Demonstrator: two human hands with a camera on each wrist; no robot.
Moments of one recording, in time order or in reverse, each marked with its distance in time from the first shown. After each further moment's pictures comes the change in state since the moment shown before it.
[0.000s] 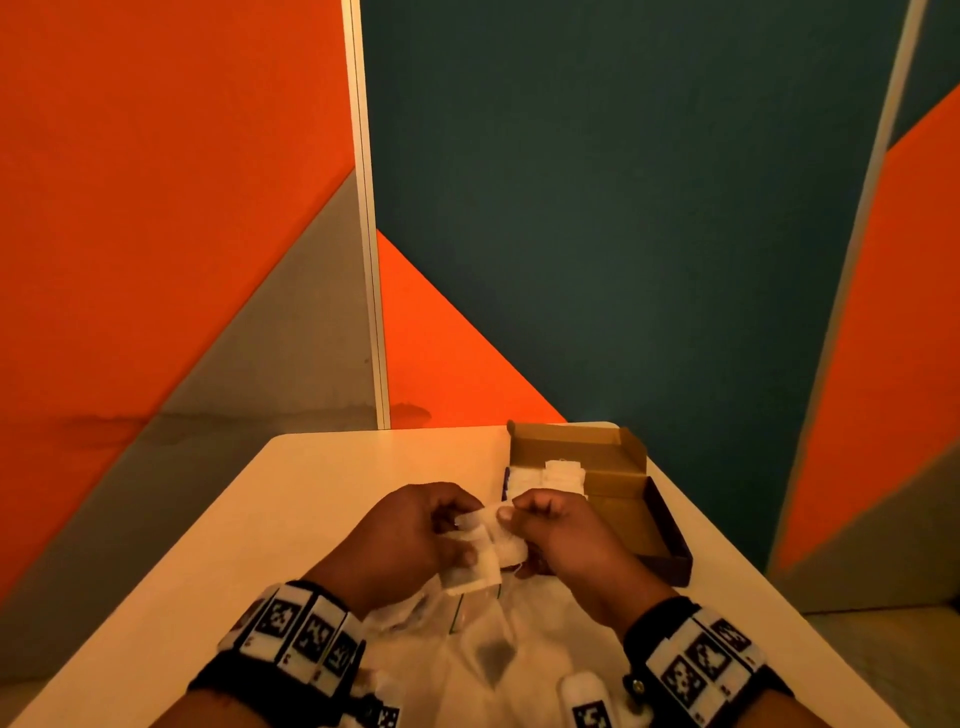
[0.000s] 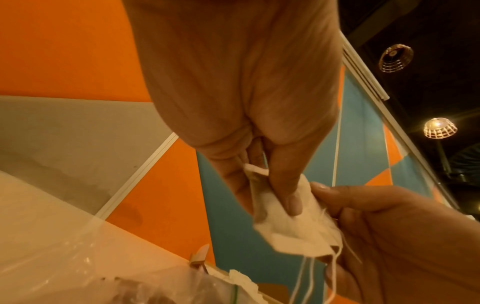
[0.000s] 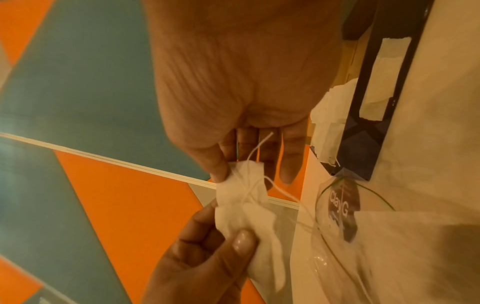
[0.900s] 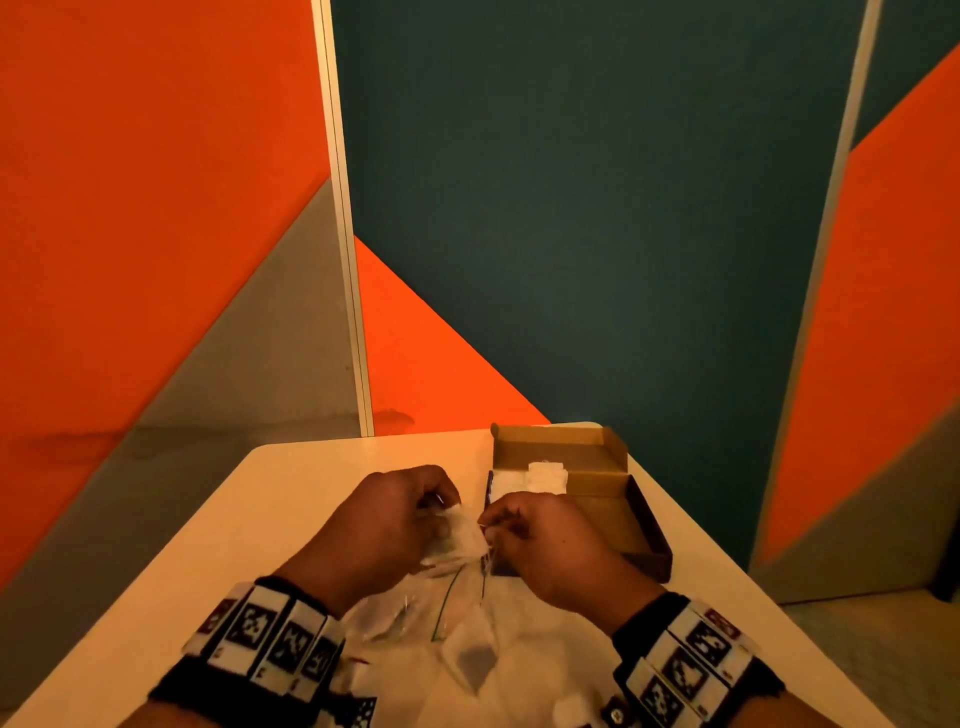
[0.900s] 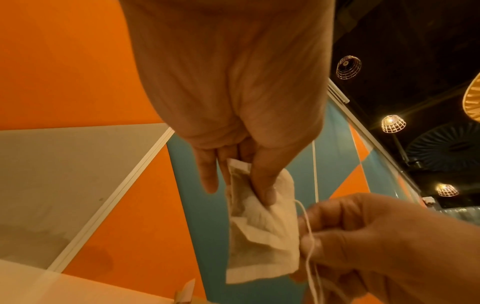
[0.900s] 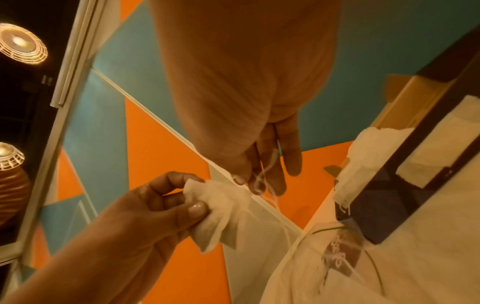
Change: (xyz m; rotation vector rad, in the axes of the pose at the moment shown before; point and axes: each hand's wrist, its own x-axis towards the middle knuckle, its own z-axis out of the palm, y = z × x) left_hand 0.001 0.027 -0.010 0.327 0.075 0.066; right_hand -0.006 -0.009 -0.010 -0.701 0.013 -0.219
